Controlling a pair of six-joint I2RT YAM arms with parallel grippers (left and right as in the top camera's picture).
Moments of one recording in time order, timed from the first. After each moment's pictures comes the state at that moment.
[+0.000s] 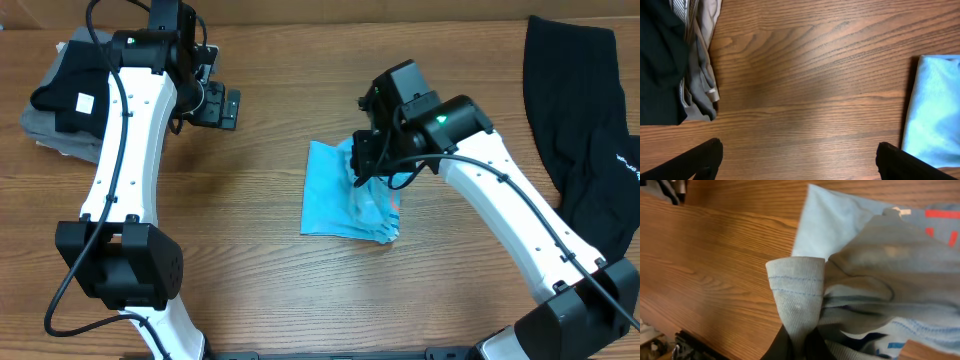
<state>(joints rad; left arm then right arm) -0.05 1.95 1.97 -1.34 0.00 0.06 0.49 1.69 1.56 -1.05 -0.31 0.39</state>
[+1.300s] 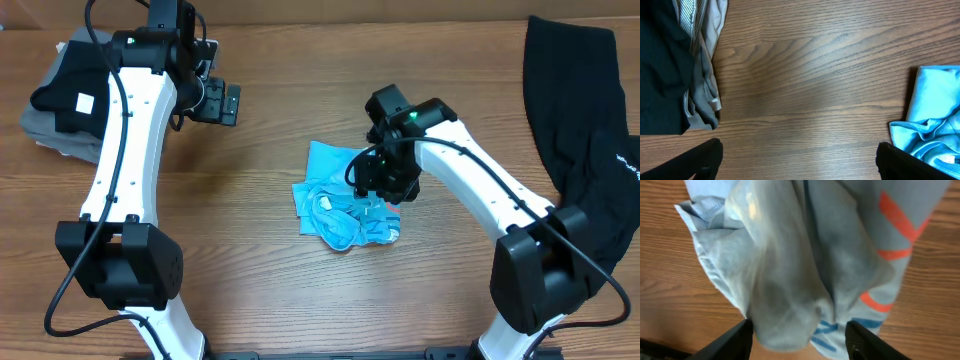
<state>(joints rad) -0.05 1.95 1.97 -1.30 0.00 0.06 0.44 1.87 1.46 -1.14 -0.27 0.43</state>
